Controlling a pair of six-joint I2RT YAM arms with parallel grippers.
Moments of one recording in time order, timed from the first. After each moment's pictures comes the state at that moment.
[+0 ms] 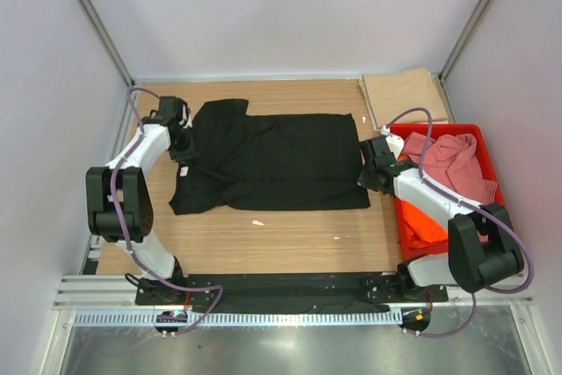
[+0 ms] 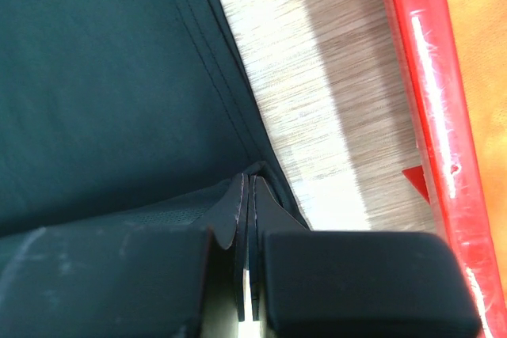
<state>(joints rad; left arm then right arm) -0.02 1.69 1.24 -0.67 0.02 -0.18 0.34 1.35 0.76 -0.40 0.30 0.67</state>
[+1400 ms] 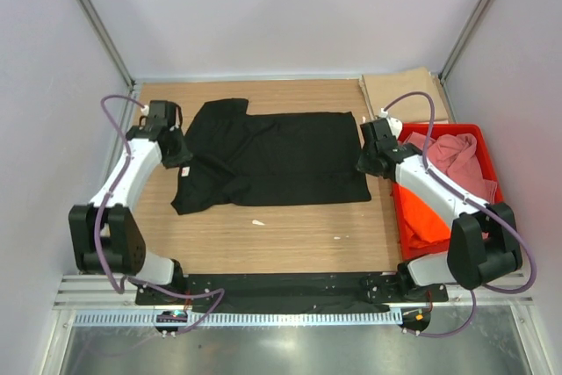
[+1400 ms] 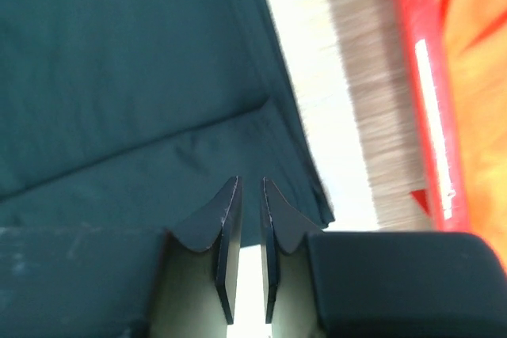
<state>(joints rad) -0.04 1.50 1.20 -0.76 -0.14 -0.38 0.34 1.38 0.95 -0.51 0.28 0.61</state>
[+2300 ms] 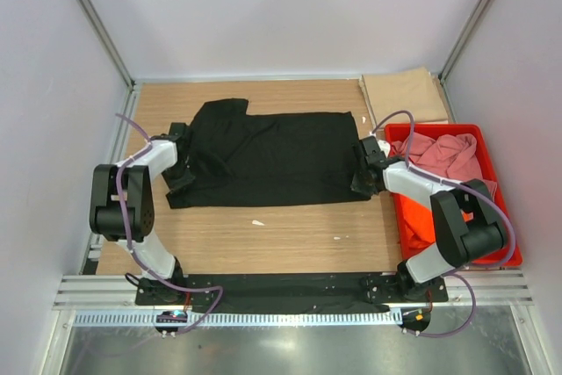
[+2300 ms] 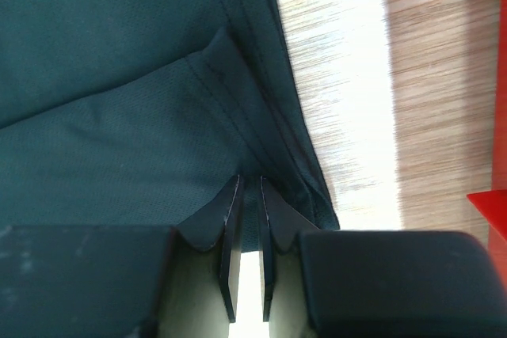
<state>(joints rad) -0.05 1.70 1.01 -0.72 -0.37 -0.62 0.34 1.52 0.78 -0.39 0.19 0.61</state>
